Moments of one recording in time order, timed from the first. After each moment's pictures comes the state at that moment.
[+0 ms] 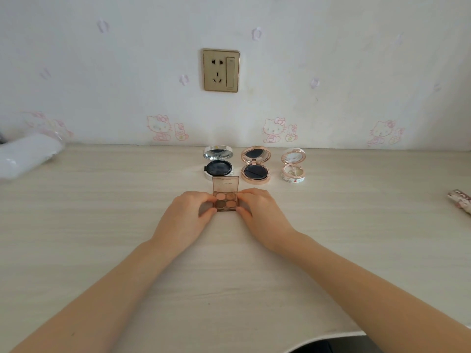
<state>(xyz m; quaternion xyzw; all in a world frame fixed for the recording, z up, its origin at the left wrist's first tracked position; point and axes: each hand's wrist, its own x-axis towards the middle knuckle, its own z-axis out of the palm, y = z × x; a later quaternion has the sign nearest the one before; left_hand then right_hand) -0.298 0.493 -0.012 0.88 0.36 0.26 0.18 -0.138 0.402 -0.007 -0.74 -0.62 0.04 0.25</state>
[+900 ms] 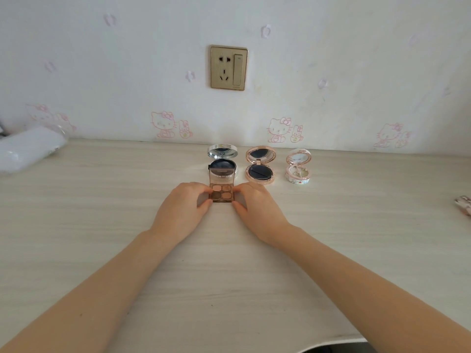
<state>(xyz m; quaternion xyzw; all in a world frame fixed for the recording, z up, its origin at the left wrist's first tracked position) -0.299 0.513 -0.012 0.87 0.38 0.27 0.16 -0.142 0.423 -0.006 -0.74 -0.62 0.04 0.26</state>
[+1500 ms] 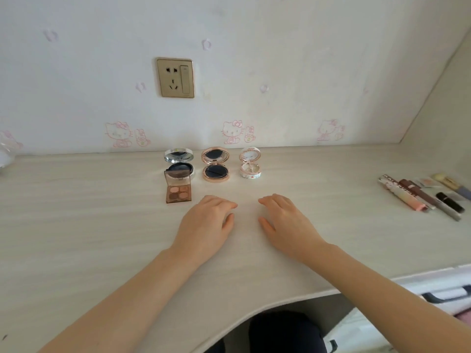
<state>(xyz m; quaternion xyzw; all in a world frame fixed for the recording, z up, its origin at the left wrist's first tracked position) -0.233 0.409 -0.006 0.92 0.23 0.29 0.12 -0.081 0.286 0.000 -0.80 -0.57 -0.04 0.18</state>
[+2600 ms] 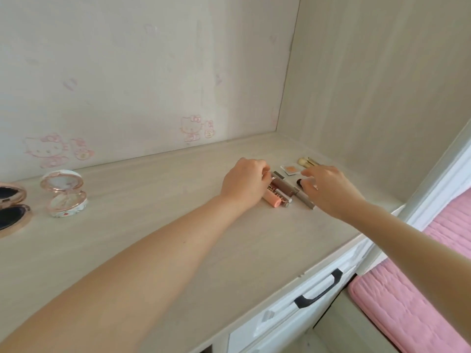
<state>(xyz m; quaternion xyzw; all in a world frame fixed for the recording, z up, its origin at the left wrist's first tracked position) 0.153 0.246 0.019 0.94 0.08 0.23 0.25 0.220 0.066 0.035 -0.94 -0.31 -0.11 0.14</state>
